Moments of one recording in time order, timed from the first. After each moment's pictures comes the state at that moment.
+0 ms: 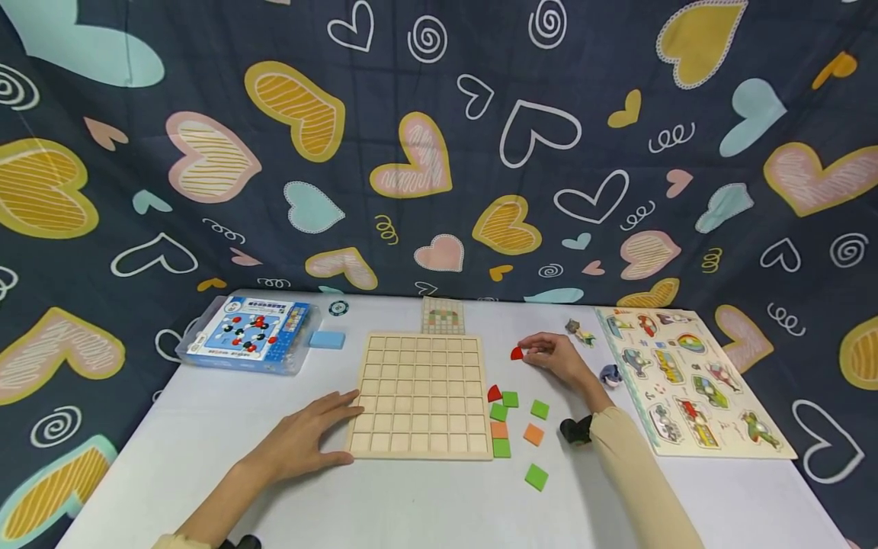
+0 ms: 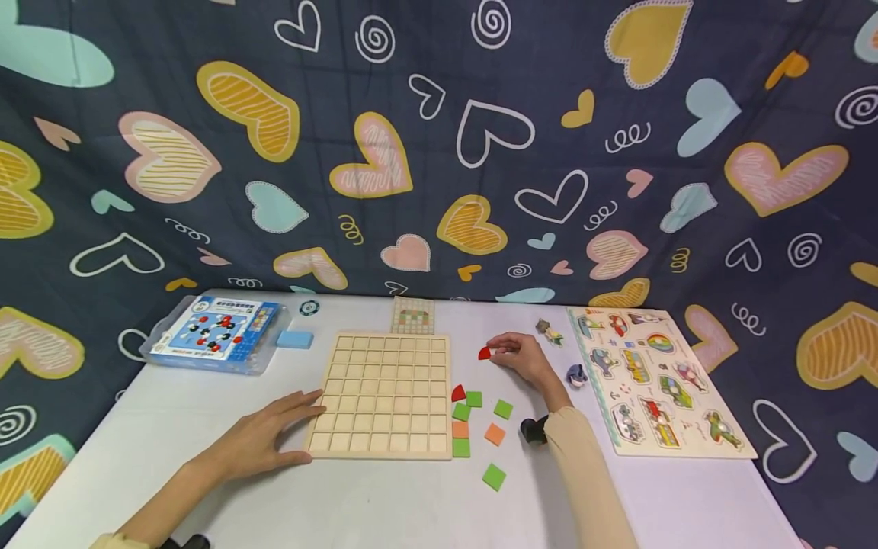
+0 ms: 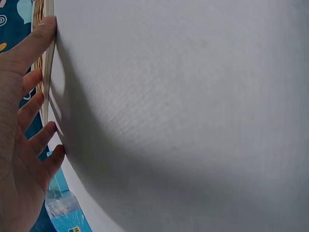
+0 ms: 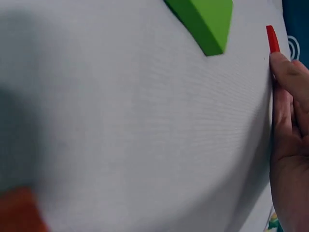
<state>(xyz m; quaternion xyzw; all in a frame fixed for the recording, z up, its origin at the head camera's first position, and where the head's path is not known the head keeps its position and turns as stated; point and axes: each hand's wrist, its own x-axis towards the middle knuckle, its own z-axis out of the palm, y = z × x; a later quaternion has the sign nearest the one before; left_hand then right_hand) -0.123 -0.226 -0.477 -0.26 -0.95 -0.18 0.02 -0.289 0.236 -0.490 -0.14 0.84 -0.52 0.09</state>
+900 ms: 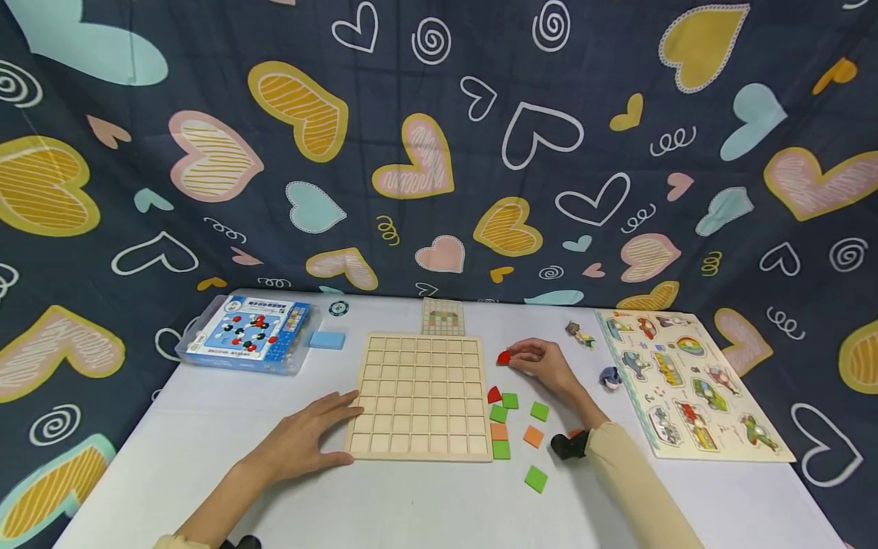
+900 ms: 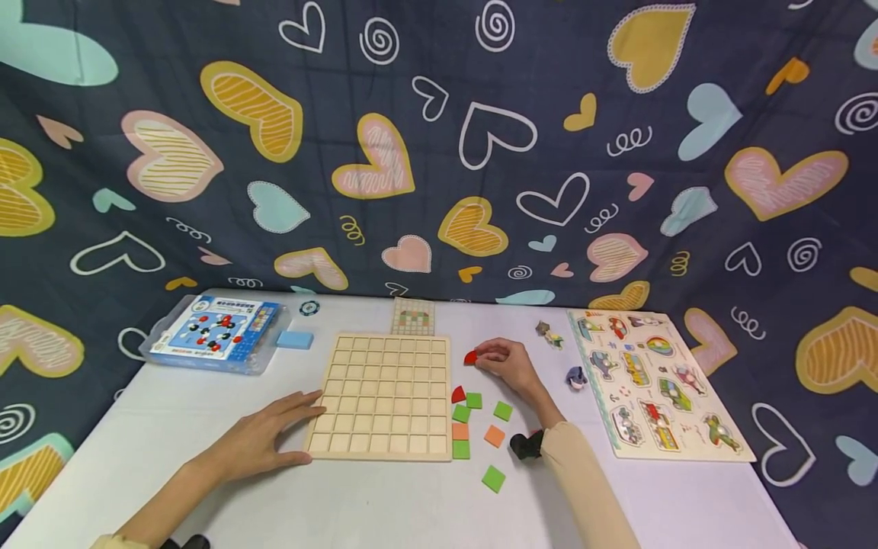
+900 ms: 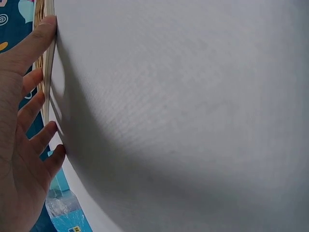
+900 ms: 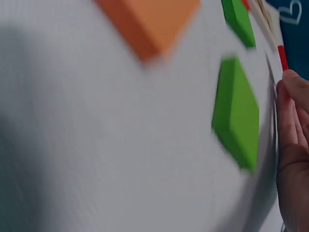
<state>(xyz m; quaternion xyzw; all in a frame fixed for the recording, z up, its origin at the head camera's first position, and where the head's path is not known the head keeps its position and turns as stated) -0.122 -0.225 -0.478 -0.25 -0.95 -0.19 0.01 -0.267 0.206 -0.483 -0.13 0.80 -0.58 0.08</state>
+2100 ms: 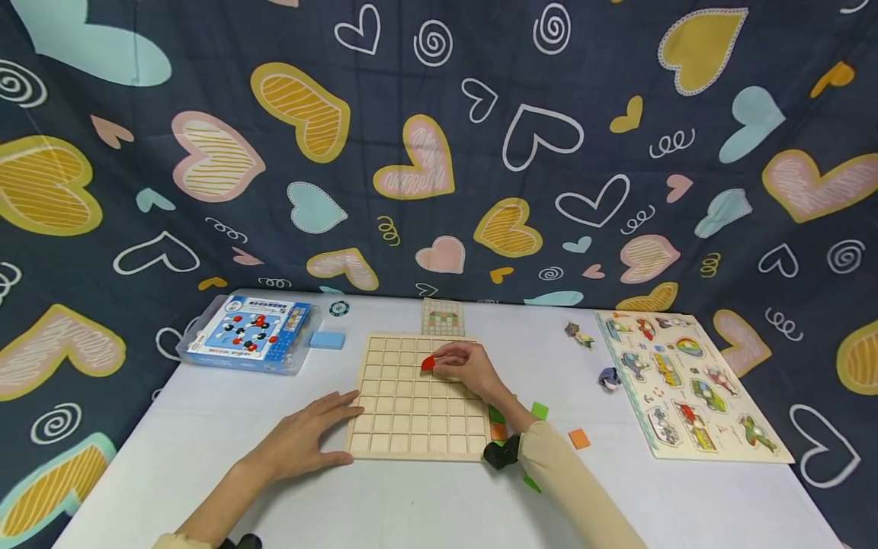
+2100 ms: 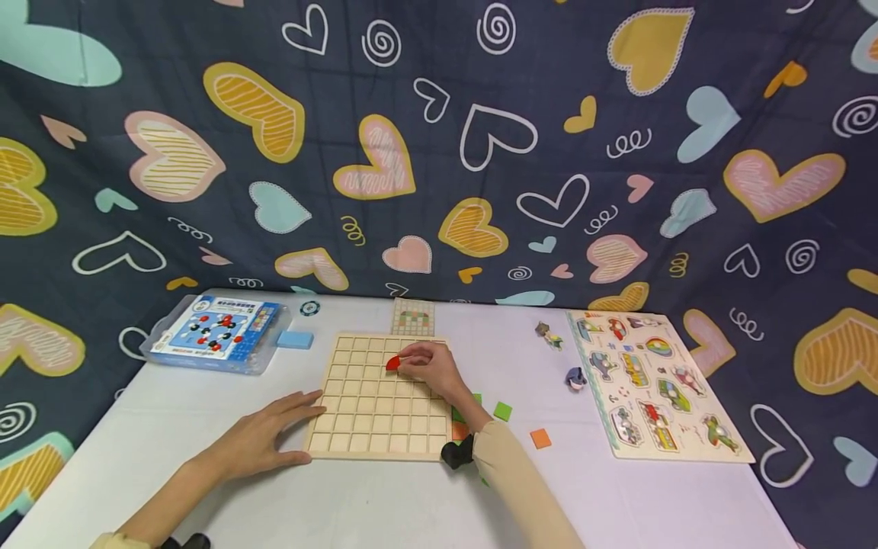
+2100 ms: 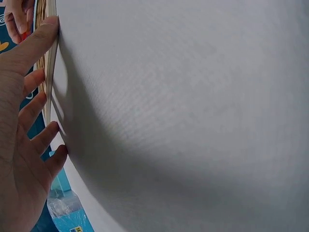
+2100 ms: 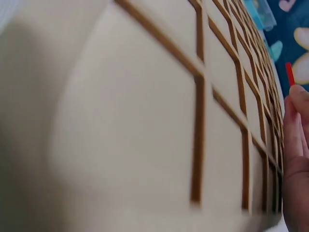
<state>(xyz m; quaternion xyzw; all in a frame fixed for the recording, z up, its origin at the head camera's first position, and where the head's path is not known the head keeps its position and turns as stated) -0.121 -0.225 -0.476 -0.25 -0.95 -0.19 0.00 -0.251 0.085 -0.487 -0.21 0.72 -0.65 0.11</state>
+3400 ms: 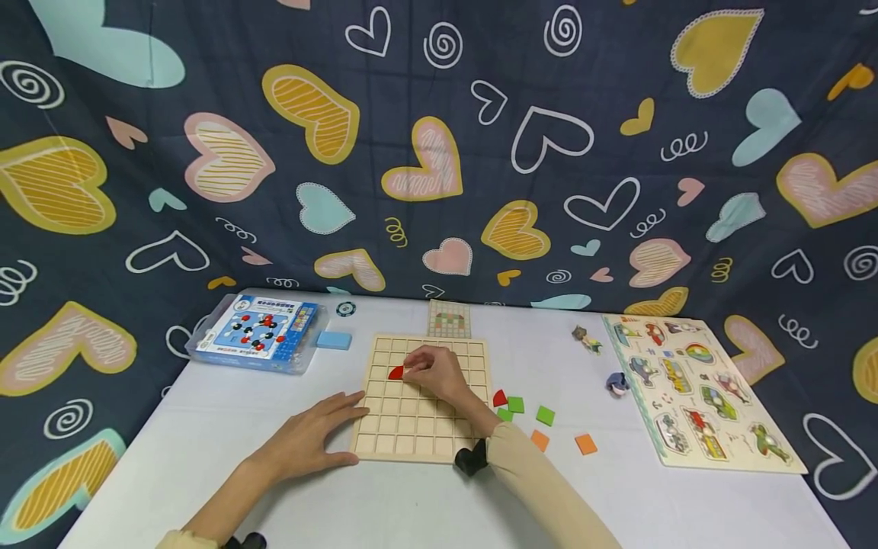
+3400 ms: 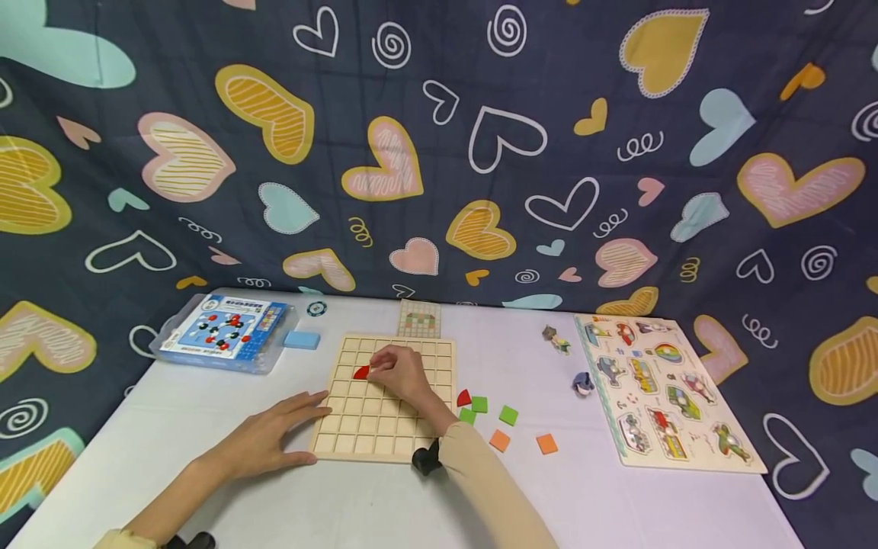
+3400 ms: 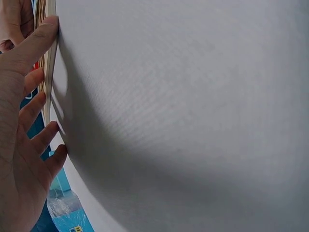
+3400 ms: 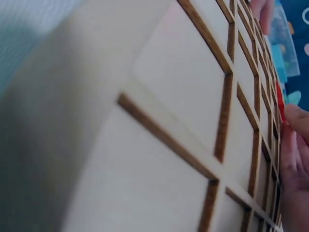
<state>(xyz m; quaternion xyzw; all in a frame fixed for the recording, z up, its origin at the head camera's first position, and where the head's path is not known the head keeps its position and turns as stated) -0.122 -0.227 -0.474 -0.24 -0.95 -0.19 -0.03 -0.244 0.020 -0.487 -0.24 0.78 -0.57 0.04</state>
